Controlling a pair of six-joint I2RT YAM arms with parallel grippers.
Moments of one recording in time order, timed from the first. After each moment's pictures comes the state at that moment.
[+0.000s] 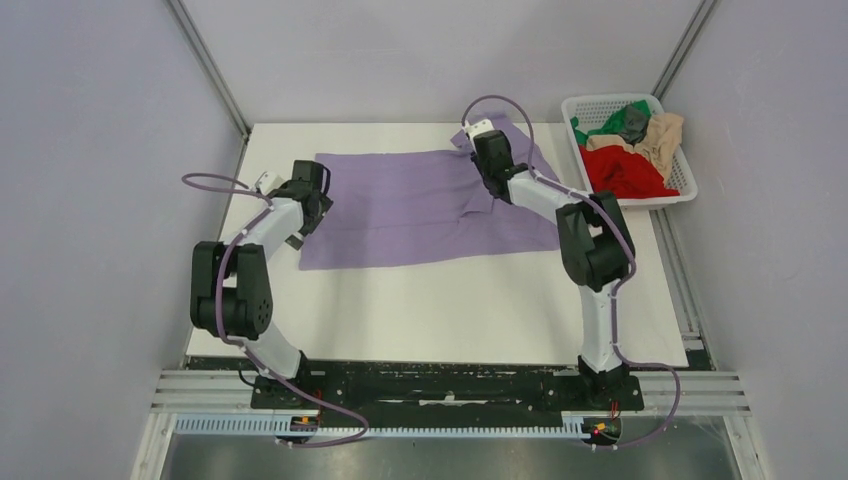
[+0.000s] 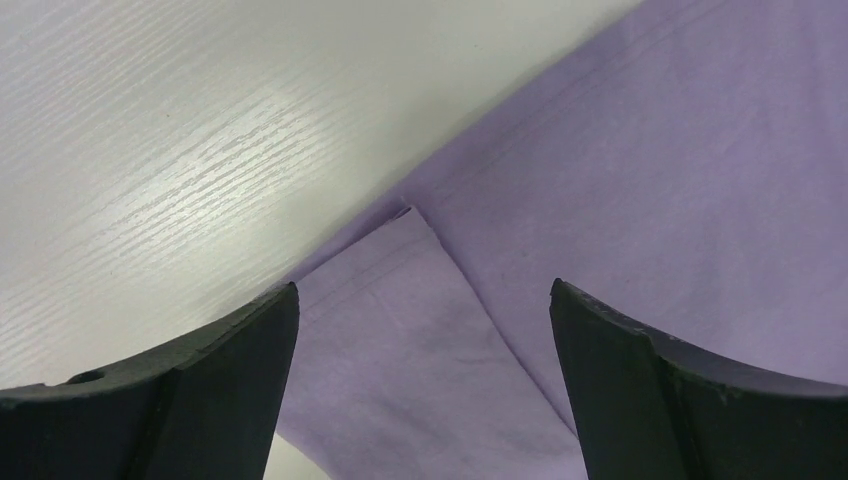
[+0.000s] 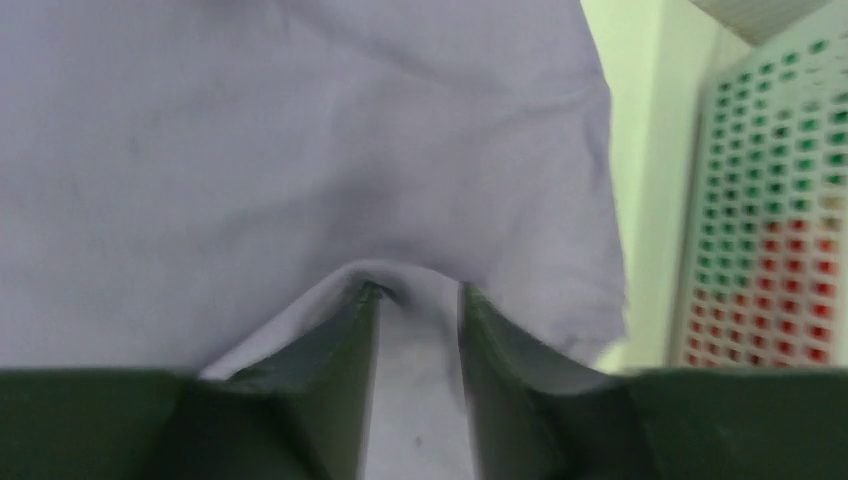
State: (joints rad) left arm -0.09 1.67 1.09 -0.51 -0.52 -1.03; right arm 0.43 2.04 1.44 -0.08 0.46 -0.23
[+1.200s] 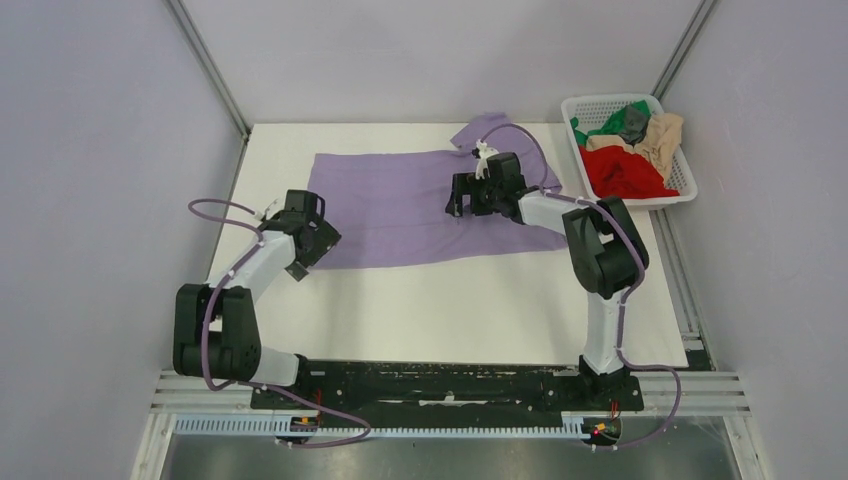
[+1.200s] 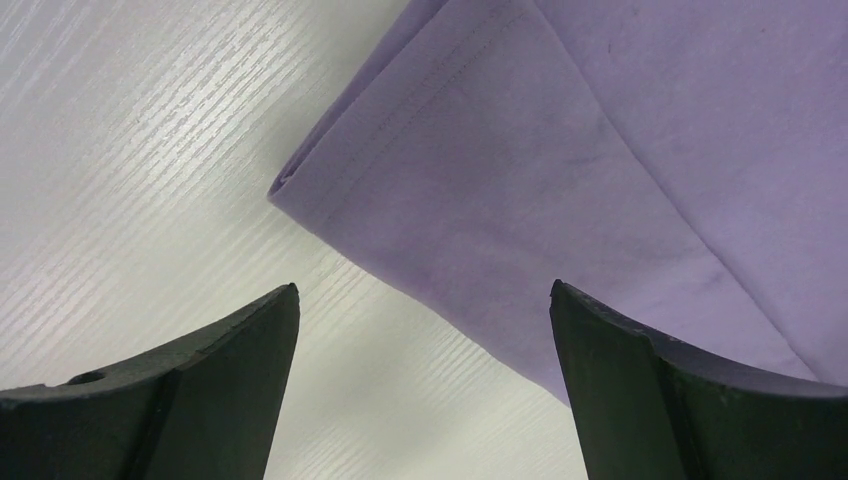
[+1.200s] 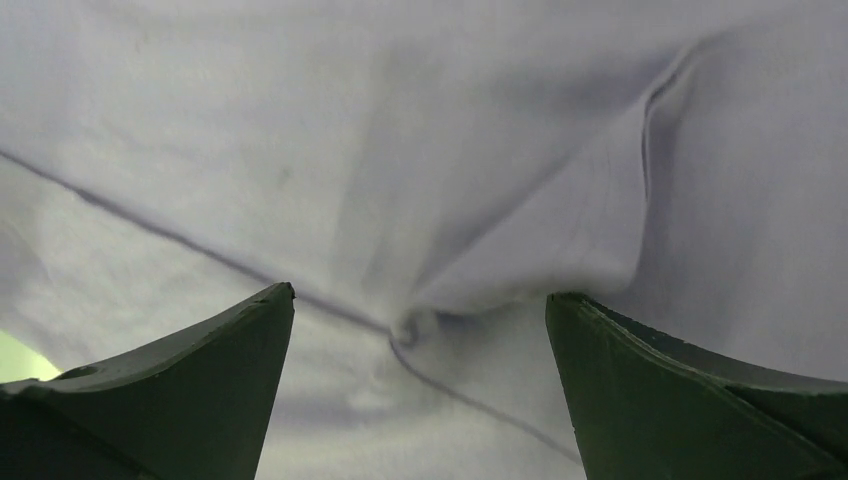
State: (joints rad) left arm -0.09 1.42 0.84 -0.54 -0.26 -0.90; right arm 0.39 2.01 1.24 0.05 -0.25 0.27
